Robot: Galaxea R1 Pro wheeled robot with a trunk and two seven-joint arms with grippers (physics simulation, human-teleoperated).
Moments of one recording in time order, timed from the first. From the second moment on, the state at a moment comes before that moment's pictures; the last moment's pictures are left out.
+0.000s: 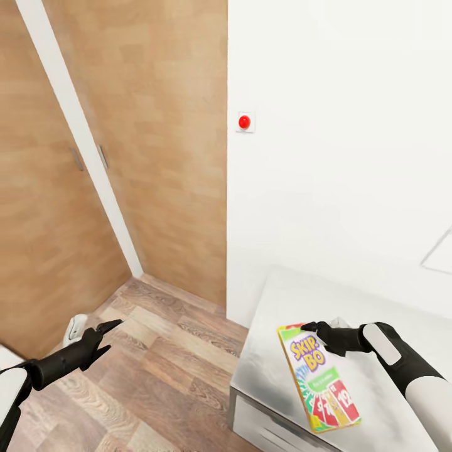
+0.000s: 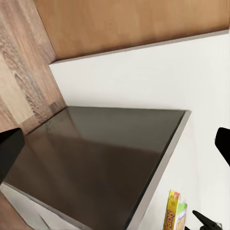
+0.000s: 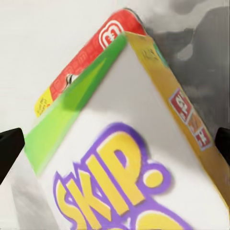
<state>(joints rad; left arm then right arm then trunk) -0.28 0.27 0.35 -1.26 1.20 0.91 -0.04 -0.71 -0.34 0.16 -0.63 -0.98 0.86 0.11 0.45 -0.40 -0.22</state>
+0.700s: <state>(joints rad) -0.28 0.28 0.35 -1.24 1.19 0.88 -0.04 -0.71 -0.34 0.16 -0.63 -0.99 0.86 0.11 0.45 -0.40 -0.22</state>
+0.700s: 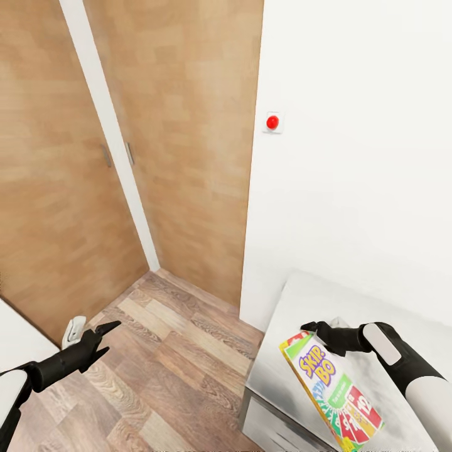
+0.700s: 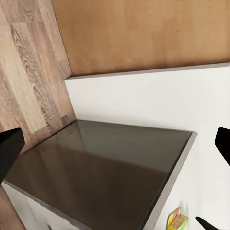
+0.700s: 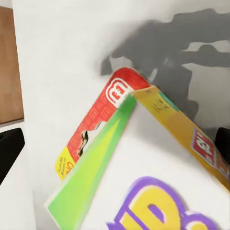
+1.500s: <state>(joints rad) -0.28 0.27 0.35 -1.23 1.19 0.88 -0.04 -0.71 -0.34 0.16 -0.64 -0.98 0.86 0.12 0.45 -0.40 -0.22</state>
